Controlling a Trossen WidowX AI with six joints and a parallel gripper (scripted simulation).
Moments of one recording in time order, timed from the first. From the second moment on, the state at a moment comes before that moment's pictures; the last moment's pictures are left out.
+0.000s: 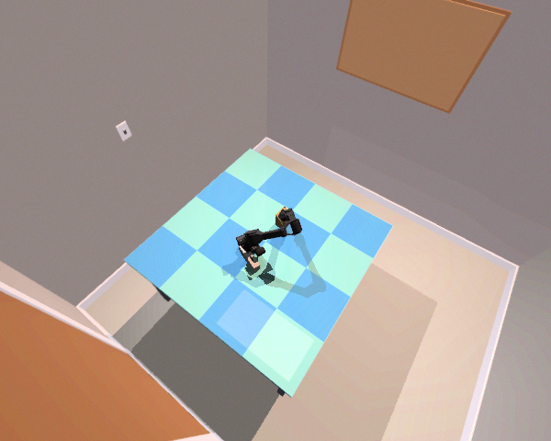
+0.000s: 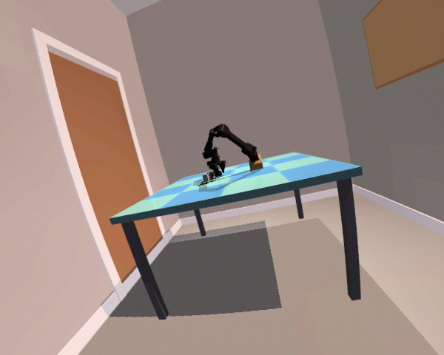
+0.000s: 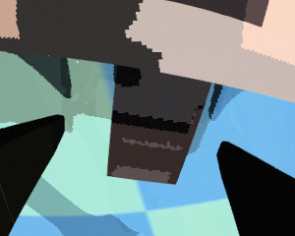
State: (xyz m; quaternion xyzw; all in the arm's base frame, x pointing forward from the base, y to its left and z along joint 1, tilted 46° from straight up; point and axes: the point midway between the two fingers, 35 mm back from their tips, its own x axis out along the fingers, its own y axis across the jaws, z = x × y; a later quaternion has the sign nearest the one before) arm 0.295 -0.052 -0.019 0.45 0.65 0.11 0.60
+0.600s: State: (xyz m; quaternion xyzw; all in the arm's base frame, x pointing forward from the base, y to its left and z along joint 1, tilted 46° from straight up) arm 0.278 -0.043 -0.015 0.45 0.65 0.11 0.60
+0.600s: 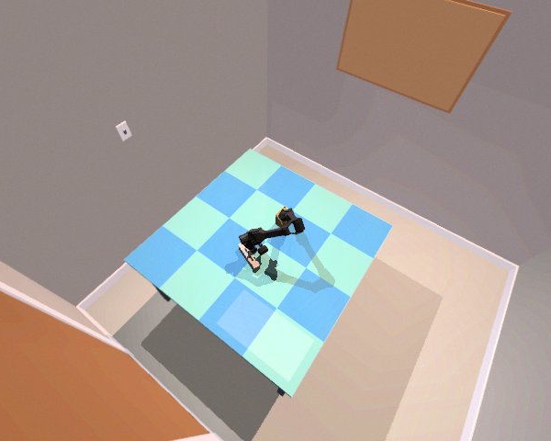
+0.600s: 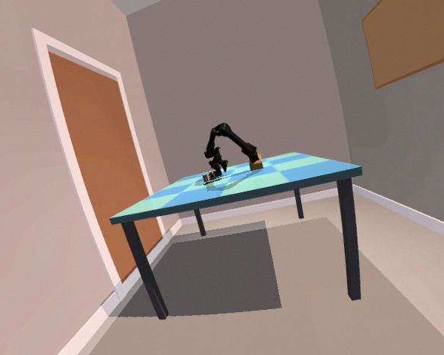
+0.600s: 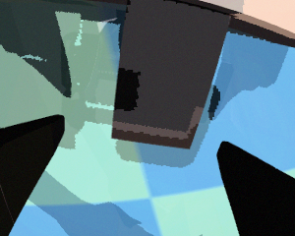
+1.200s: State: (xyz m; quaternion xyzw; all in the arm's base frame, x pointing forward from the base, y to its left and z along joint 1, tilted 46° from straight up) arm 0.261 -0.034 -0.011 0.45 0.65 0.11 0.60
